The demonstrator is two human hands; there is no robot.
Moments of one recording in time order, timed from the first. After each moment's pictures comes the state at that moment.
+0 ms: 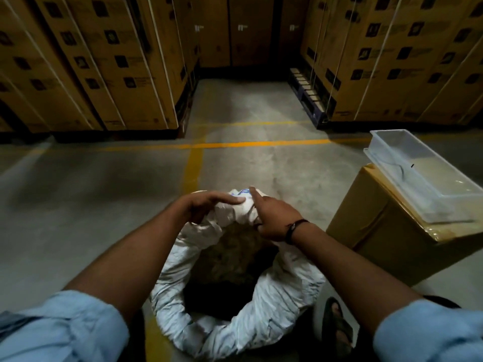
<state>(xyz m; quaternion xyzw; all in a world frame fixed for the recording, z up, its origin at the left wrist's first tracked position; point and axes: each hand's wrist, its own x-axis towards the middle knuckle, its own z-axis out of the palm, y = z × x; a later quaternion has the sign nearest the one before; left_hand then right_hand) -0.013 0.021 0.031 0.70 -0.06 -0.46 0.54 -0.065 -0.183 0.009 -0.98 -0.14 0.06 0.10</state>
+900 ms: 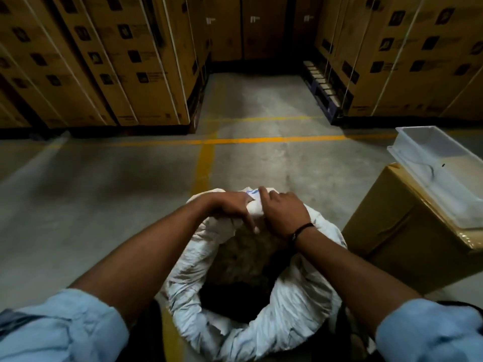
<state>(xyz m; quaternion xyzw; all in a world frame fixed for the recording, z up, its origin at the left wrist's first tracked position) -0.003 0.002 0.035 0.88 -0.22 -0.34 0.25 -0.050 -0.155 -0.005 -0.99 -0.17 -0.04 -0.02</state>
